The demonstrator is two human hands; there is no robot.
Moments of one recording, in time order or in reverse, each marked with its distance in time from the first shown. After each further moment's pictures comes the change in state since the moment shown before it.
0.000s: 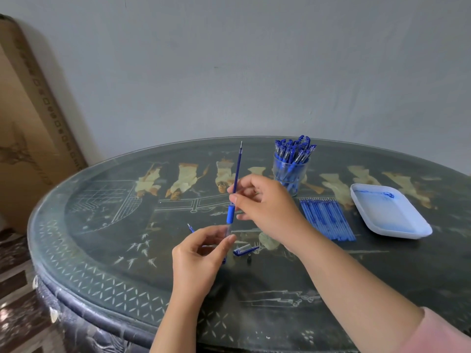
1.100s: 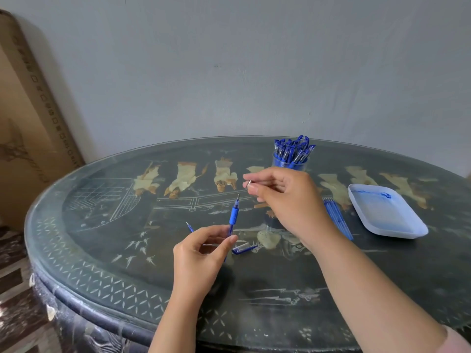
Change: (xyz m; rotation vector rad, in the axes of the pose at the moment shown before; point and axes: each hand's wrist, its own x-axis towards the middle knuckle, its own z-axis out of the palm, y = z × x) left_hand -0.001 -0.001 0.001 0.028 -0.031 0.032; right_hand -0.014 -0.017 -0.025 0.007 0.127 -0.078
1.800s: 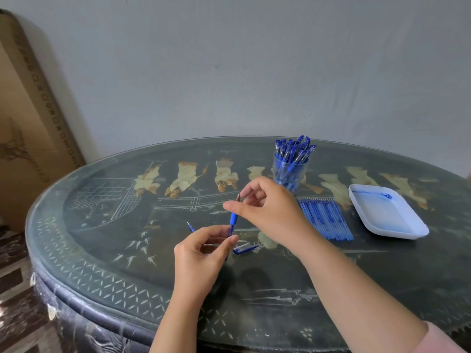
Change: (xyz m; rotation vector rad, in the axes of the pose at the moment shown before) left_hand 0.000 -0.002 -0.001 0.014 -0.015 0.037; right_hand 0.000 0.012 0.020 -0.248 -0.077 0.125
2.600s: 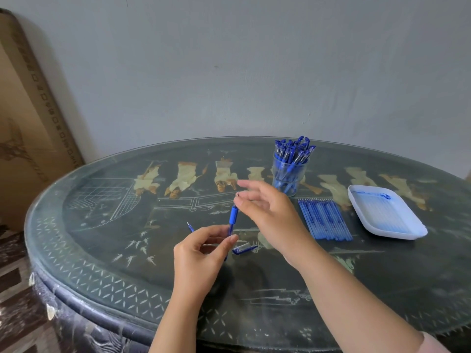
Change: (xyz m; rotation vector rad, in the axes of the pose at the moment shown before) left_hand 0.001 -0.001 0.000 -0.007 0.011 0.000; right_hand -0.010 0.003 0.006 0.234 -0.046 0.019
